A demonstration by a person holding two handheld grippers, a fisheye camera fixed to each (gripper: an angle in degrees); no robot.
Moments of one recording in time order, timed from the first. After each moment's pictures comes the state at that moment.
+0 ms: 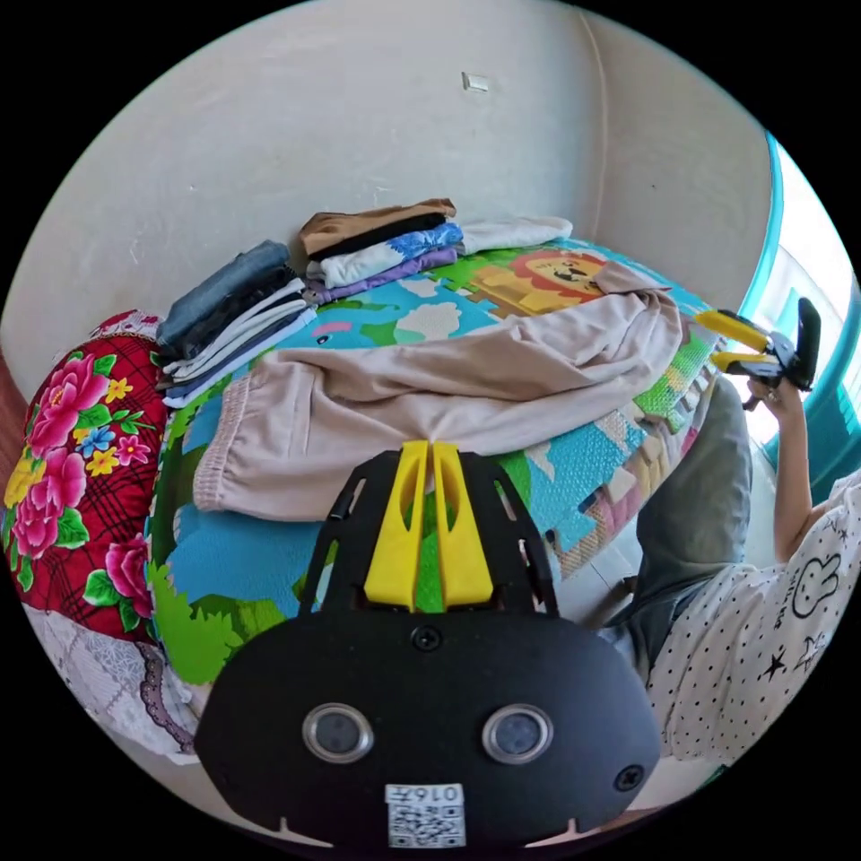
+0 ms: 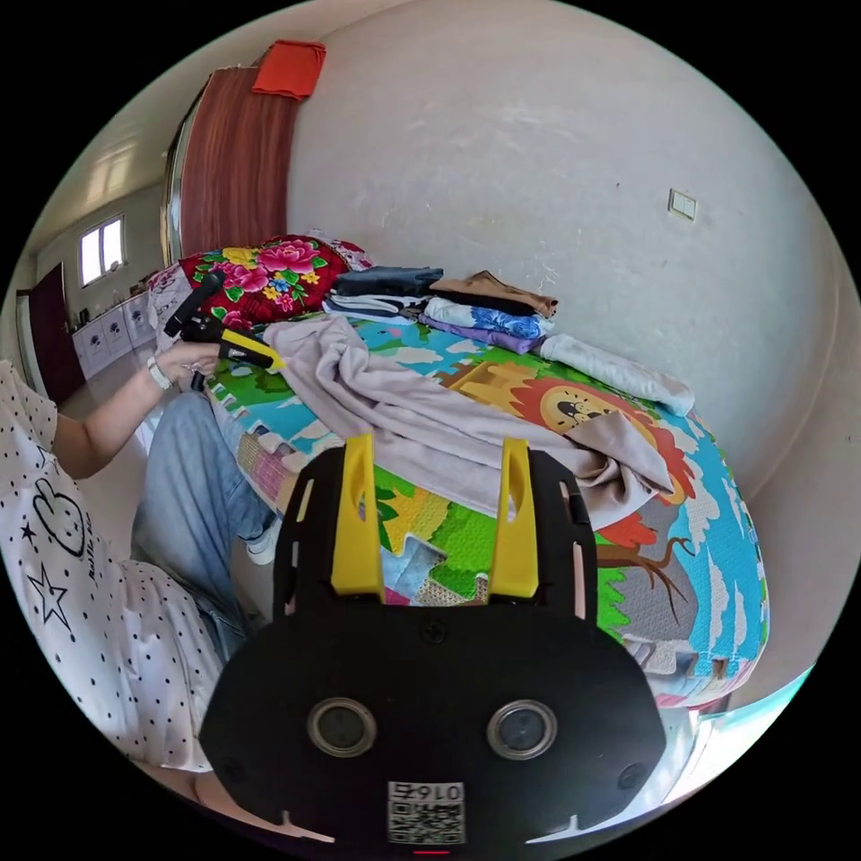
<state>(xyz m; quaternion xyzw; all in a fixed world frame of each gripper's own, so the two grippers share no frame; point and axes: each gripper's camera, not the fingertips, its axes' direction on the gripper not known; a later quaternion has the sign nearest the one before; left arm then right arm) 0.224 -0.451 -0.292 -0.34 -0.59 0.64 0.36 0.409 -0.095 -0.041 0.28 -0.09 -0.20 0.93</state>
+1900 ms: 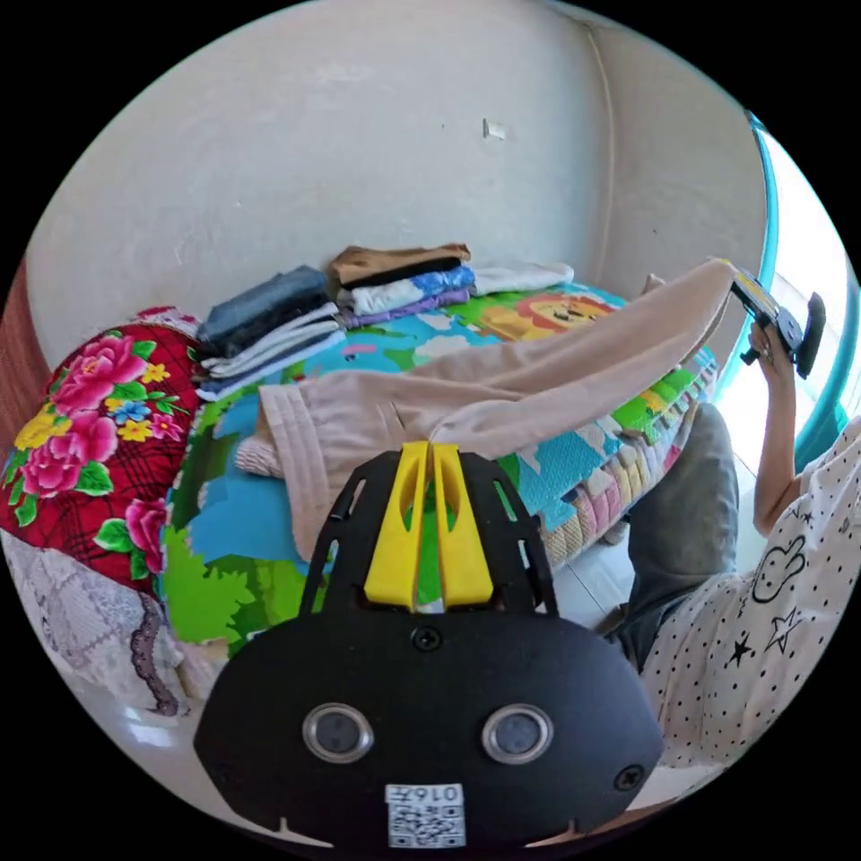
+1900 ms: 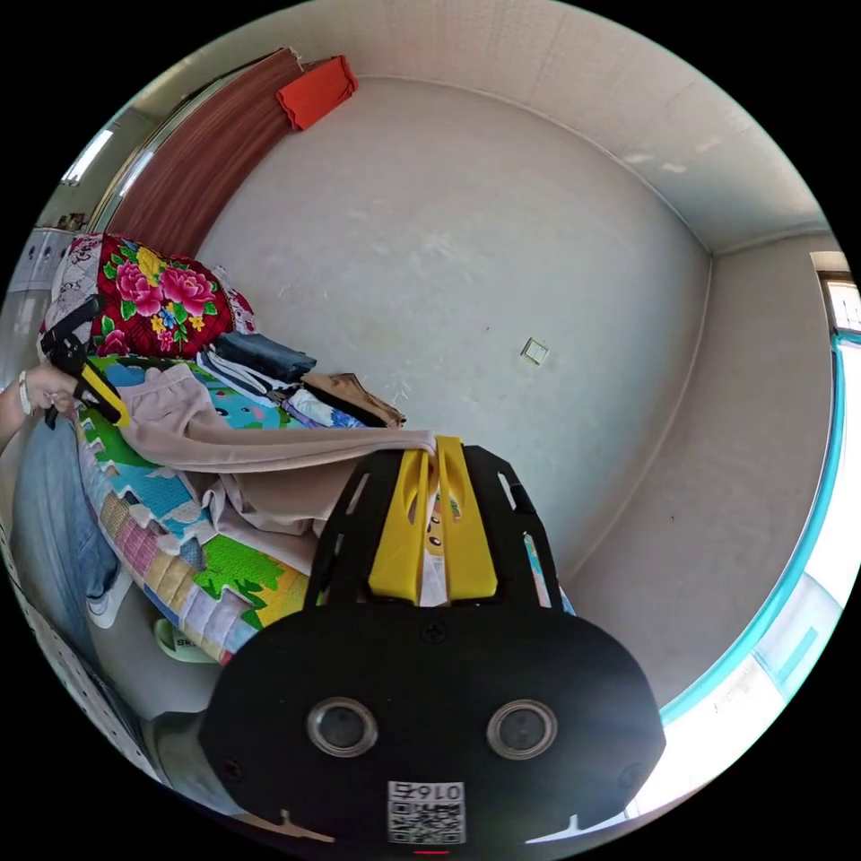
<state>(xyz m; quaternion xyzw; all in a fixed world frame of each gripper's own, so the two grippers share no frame) 0.211 -0.505 -0.347 -0.30 -0.55 0.66 0.41 0.377 0.024 -0.183 0.47 0.17 -0.14 0.85</state>
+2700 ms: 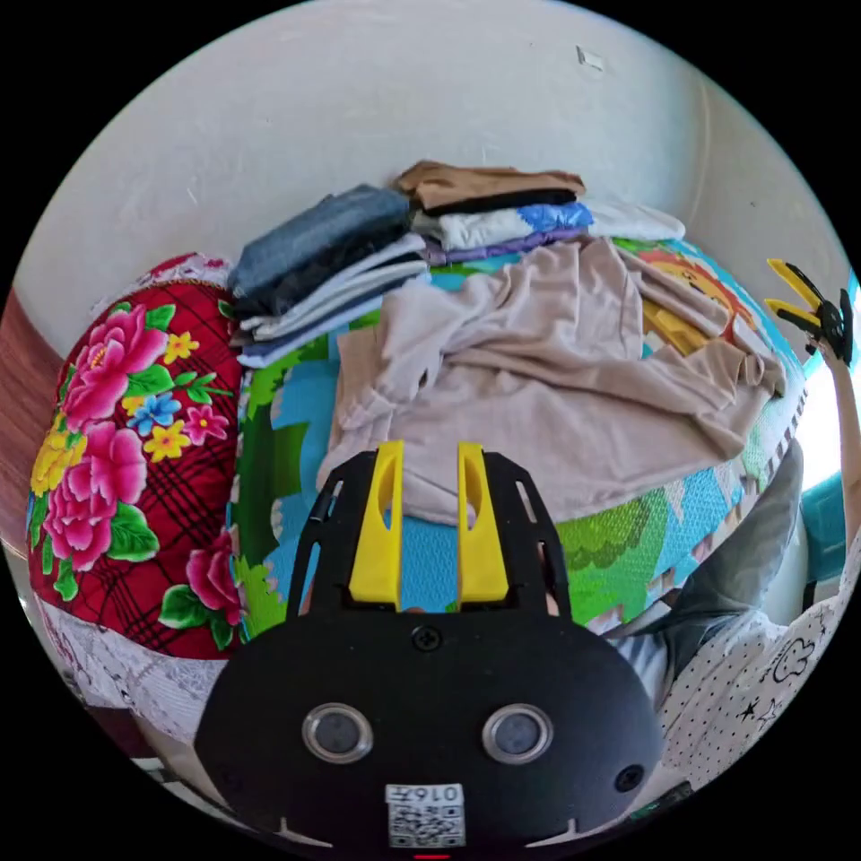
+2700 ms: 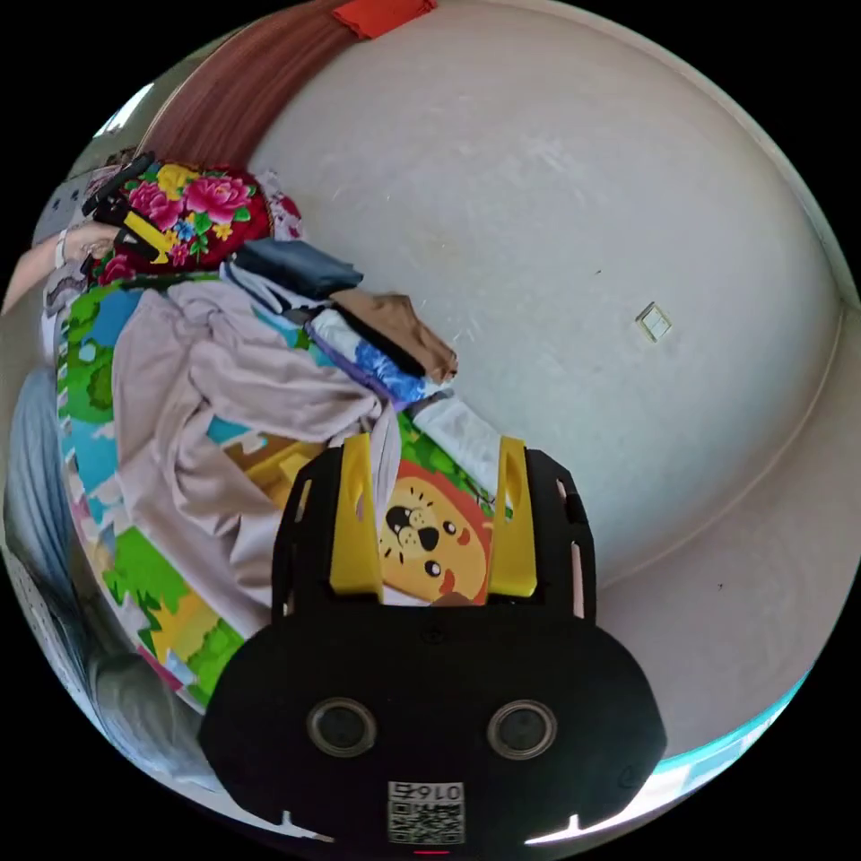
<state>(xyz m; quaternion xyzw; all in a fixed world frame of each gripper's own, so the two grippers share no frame) 0.180 -0.606 -0.201 -0.28 -0.68 0.59 0.33 0.419 -0.252 0.043 0.28 0.14 -0.28 0.91</state>
